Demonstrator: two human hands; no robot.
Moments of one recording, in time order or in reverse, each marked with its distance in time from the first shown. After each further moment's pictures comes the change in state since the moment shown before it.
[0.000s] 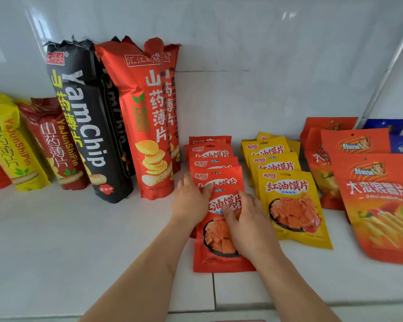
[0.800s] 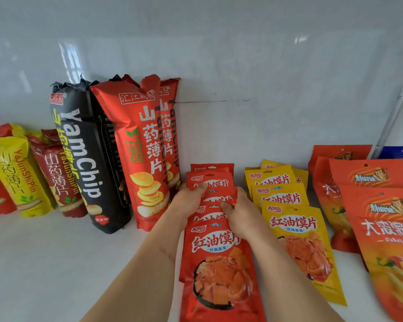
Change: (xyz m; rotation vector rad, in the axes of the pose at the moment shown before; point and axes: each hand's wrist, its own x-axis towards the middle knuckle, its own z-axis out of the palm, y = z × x) left_hand 0.075 0.025 -0.009 -0.506 -0.176 -0.343; right_hand 0.109 -0.007 -0.004 0.301 -0.165 0.018
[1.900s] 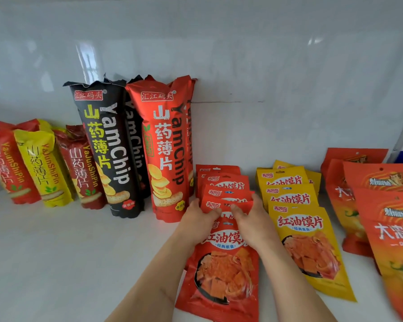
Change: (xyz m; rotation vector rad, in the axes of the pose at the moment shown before) left_hand -0.061 -0.030 -0.011 0.163 0.002 0.129; right_hand -0.021 0.004 0.008 0.148 0.035 0.091
